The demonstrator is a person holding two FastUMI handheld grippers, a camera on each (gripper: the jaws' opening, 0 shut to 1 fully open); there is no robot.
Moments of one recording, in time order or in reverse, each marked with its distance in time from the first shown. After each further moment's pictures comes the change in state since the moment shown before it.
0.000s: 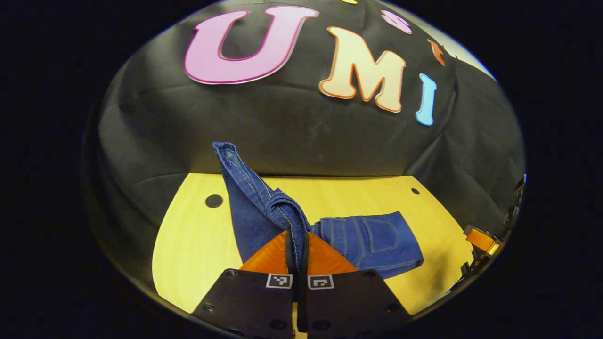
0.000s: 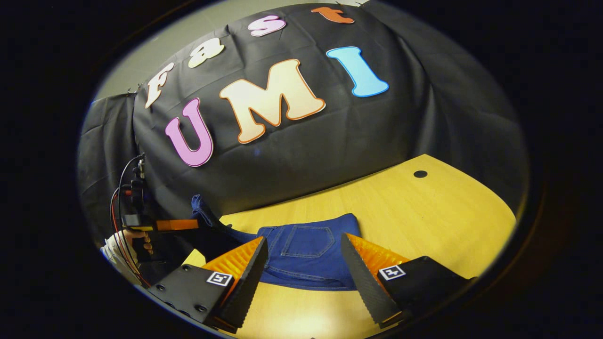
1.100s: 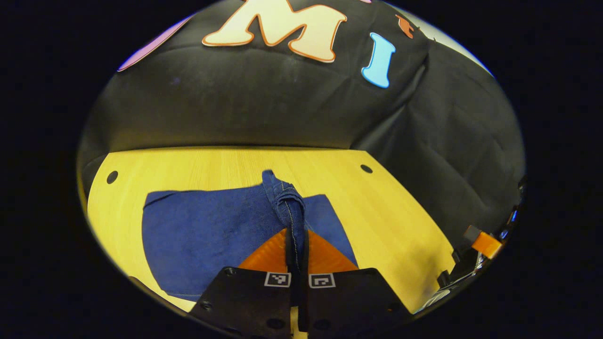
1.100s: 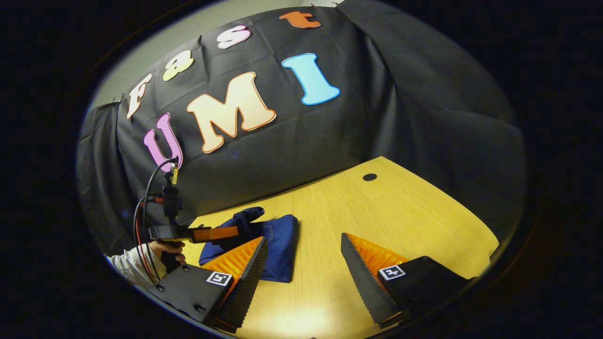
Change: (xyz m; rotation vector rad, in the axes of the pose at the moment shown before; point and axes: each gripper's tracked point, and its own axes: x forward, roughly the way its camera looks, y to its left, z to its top) left arm 0.121 -0.216 -0.089 -0.011 0.121 -0.180; right arm -0.058 -0.136 0.019 0.019 0.001 -0.114
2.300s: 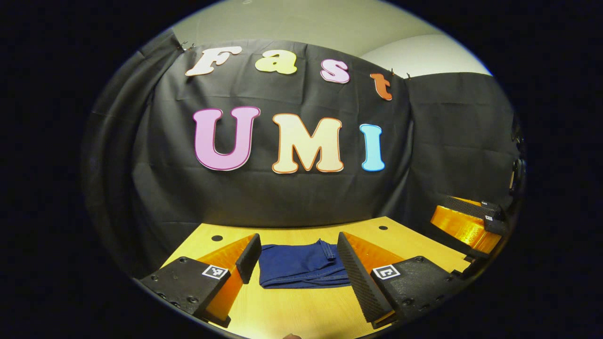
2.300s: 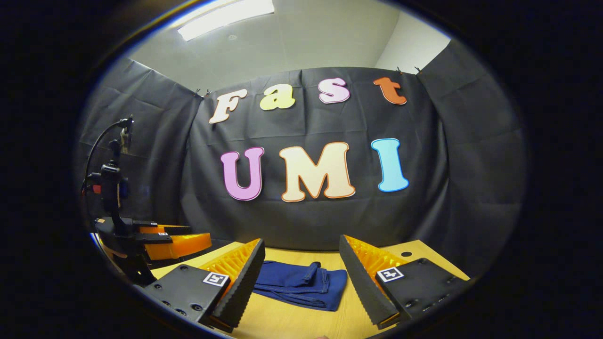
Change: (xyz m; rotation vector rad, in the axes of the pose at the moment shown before) left arm -0.345 -0.009 0.052 0.176 -0.605 0.273; right arm -0.139 0.213 0.064 -0.315 -0.418 0.251
